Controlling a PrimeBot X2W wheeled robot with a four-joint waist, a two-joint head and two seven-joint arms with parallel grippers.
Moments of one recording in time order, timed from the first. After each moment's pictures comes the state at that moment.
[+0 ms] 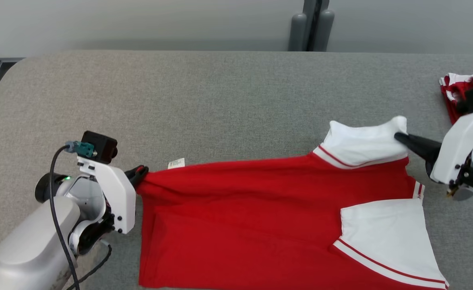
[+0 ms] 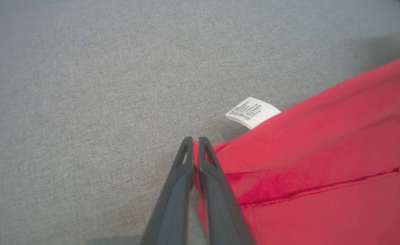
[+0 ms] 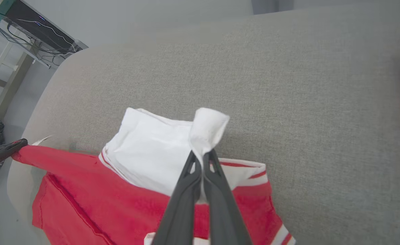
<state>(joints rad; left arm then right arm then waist) -0.64 0.50 -0.83 0.47 -0.93 -0.03 0.28 -0.97 -0.74 1.23 0.52 1.59 0.13 0.20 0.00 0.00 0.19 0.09</state>
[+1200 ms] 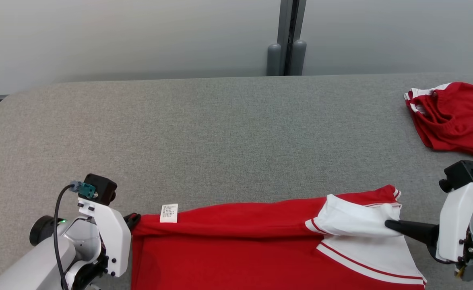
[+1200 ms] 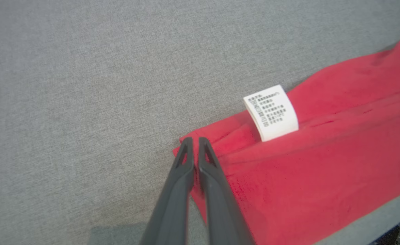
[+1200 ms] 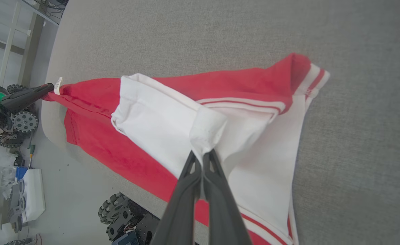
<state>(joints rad) -0.49 0.58 -0.88 0.37 -0.95 0.03 0.35 -0.72 -0.90 1.26 0.21 1.68 0.13 0.30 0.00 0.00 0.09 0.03</state>
